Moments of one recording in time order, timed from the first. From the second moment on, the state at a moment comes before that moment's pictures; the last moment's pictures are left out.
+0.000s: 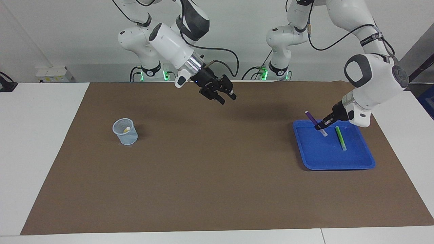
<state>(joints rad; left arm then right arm) 0.14 0.14 -0.09 -1.81 -0.31 1.79 -0.53 0.63 -0.01 -0.02 -2.04 0.88 2.58 0.39</state>
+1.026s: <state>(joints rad) 0.00 -0.11 -0.10 -1.90 -0.63 1.72 -1.33 0.74 0.15 0.03 -1.77 0.94 2.69 0.50</state>
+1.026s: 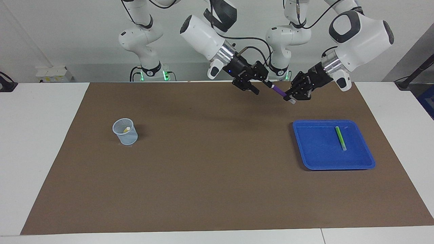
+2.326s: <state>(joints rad) -0.02 -0.15 -0.10 -1.93 -0.66 1.72 -1.42 0.78 0.19 0.03 -1.75 0.90 2.70 0.50</state>
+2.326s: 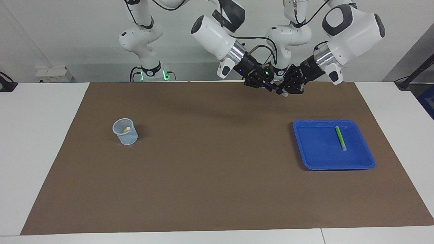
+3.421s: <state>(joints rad) 0.00 -0.17 -0.08 -1.95 -0.57 1.67 -0.99 0.61 0.14 0.03 -1.89 0.82 2.42 0.24</state>
